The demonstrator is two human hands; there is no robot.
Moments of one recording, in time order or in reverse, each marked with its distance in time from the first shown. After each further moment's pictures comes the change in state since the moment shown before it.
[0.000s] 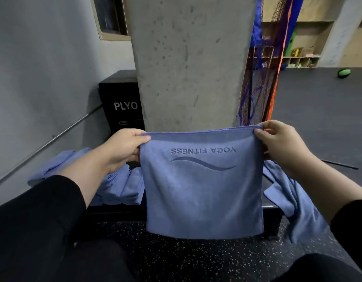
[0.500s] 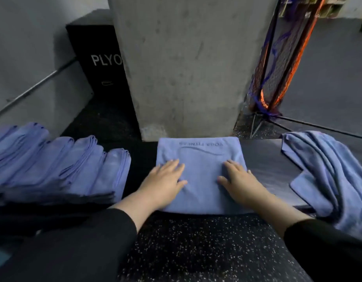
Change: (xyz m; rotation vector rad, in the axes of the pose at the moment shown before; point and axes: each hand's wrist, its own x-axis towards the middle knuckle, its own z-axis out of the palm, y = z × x) left_hand 0.107 -0.202 0.136 1.127 -0.312 0.109; right_hand 0.028 0.210 0.152 -0.826 -0.545 0.067
